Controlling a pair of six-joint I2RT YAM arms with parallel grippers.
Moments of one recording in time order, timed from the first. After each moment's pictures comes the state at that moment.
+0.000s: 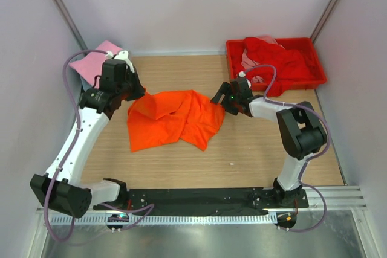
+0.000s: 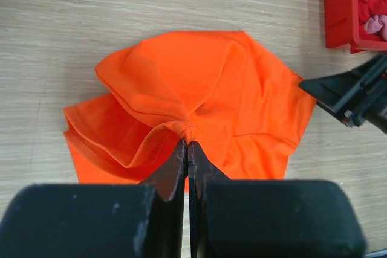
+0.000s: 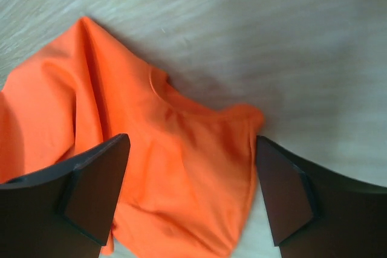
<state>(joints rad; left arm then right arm) -0.28 1.23 1.32 -0.71 -0.03 -0.39 0.39 1.75 0.98 0.01 -0.04 0.83</state>
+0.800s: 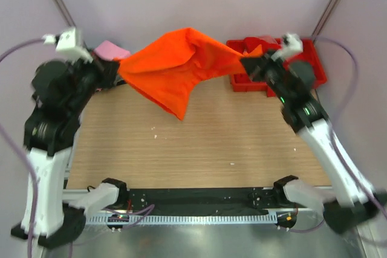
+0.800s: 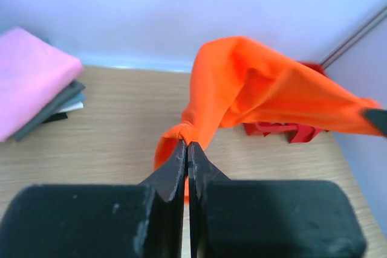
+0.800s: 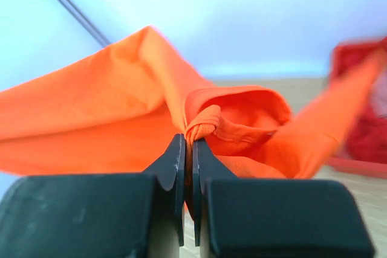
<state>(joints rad) -0.28 1.16 1.82 -0.80 -0.04 -0.34 0.36 1.31 1.35 -0.15 -0.11 0.50</state>
